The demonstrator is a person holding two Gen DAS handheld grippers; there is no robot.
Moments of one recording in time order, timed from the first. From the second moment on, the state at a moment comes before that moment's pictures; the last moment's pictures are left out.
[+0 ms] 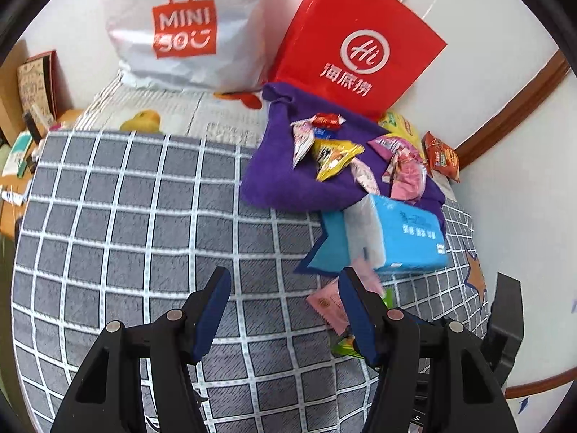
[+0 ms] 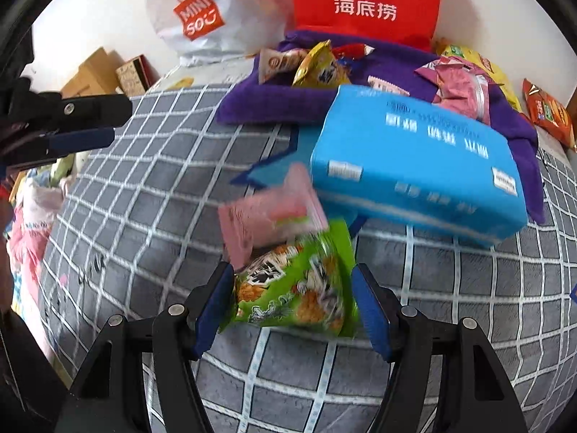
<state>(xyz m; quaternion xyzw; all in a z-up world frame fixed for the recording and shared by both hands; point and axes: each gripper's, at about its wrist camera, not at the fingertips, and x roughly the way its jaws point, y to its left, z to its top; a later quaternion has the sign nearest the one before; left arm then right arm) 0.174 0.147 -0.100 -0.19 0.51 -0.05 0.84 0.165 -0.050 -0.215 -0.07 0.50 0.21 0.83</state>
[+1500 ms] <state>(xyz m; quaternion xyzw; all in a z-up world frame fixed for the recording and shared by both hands) 0.177 0.033 -0.170 -0.03 0.52 -0.07 0.85 0.136 -0.182 -0.227 -0.02 0.42 0.15 0.89</state>
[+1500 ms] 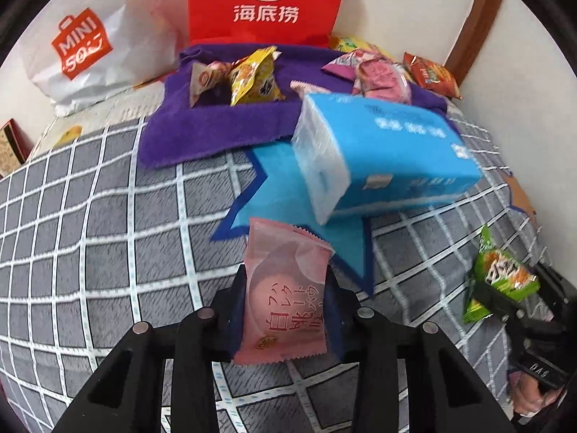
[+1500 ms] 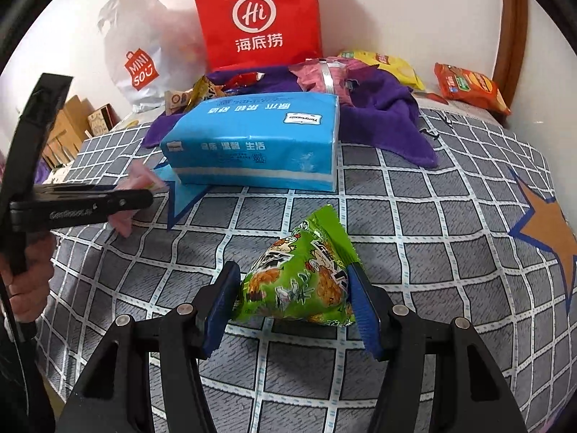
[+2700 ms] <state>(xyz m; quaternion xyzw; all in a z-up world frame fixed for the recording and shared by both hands) 0.153 0.052 -0.154 -0.11 0.48 -0.08 0.87 0.146 -0.172 -0.202 -0.03 0.38 0.14 0.91</state>
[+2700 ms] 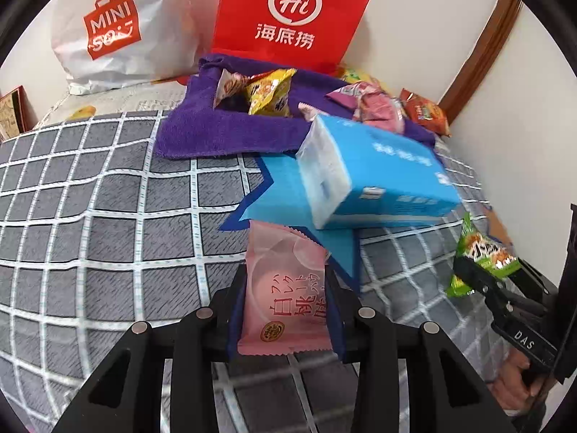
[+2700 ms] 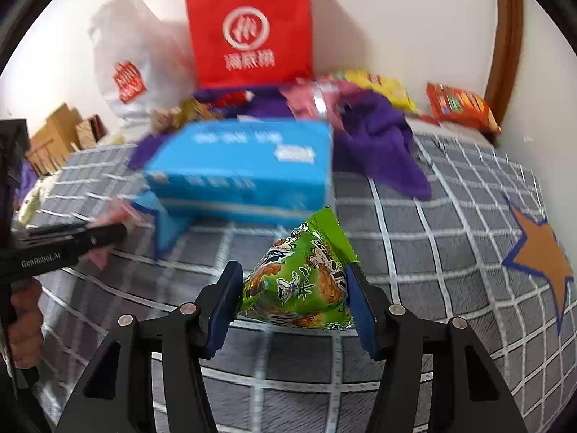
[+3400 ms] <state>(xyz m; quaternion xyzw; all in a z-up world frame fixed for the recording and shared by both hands) 0.223 0.068 -0.020 -0.10 0.43 -0.07 0.89 0.214 -0.129 -0.079 -0.04 0.30 0.15 0.94</state>
